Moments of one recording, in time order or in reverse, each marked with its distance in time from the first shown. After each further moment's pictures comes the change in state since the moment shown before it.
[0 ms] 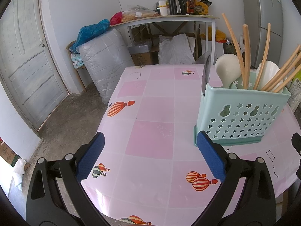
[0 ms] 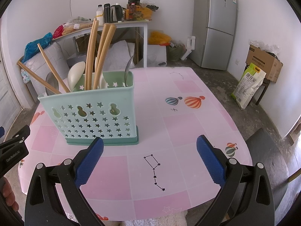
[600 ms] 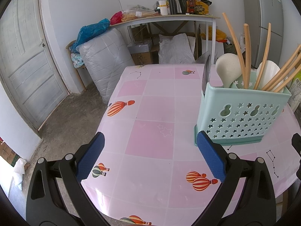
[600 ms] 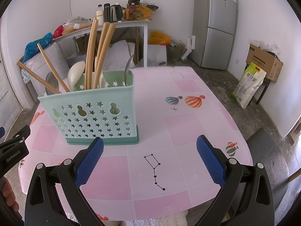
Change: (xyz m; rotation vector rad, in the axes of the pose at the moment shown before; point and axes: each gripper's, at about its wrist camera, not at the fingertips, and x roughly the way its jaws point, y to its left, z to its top) left arm 0.000 0.001 0.001 0.000 0.002 -0.002; right arm 0.000 0.000 0.000 0.002 0.002 0.001
